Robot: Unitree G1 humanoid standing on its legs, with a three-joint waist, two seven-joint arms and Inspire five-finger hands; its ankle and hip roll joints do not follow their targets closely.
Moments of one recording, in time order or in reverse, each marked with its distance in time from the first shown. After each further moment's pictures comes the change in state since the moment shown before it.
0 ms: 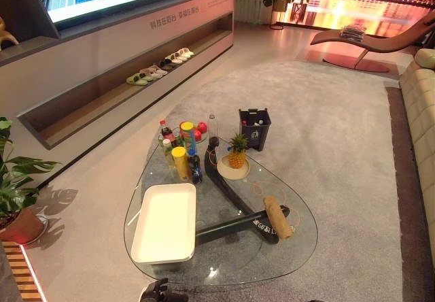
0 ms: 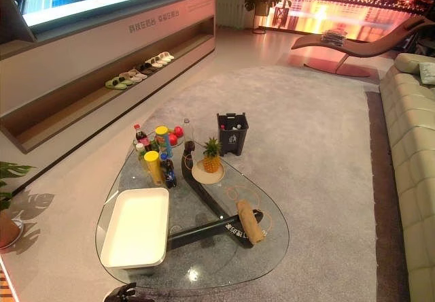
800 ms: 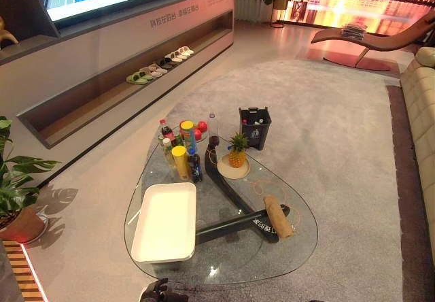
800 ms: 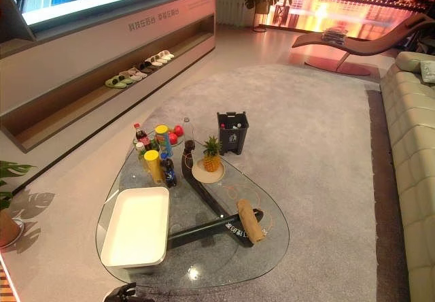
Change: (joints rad) left arm 0.000 0.000 0.000 0.000 0.000 0.000 0.000; right arm 0.000 -0.001 0.000 0.000 0.000 -0.002 0.000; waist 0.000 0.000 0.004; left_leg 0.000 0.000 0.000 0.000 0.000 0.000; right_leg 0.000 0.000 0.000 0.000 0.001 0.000
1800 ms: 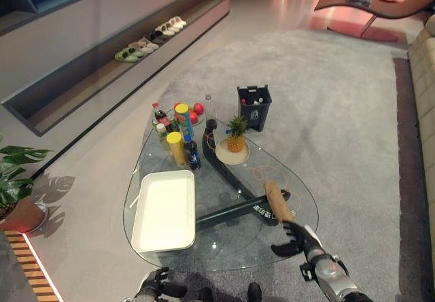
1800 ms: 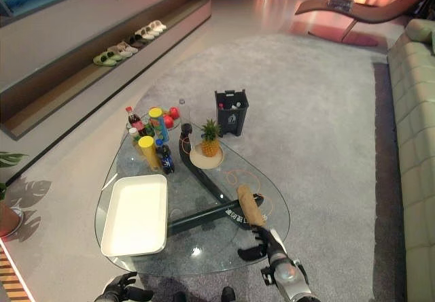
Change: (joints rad) left arm -0.015 0.051 -0.035 -0.215 0.038 0.082 0.012; right arm -0.033 -0.148 0.082 -0.778 0.057 -0.183 -0.205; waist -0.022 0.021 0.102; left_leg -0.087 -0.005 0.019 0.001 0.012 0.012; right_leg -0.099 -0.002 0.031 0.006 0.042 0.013
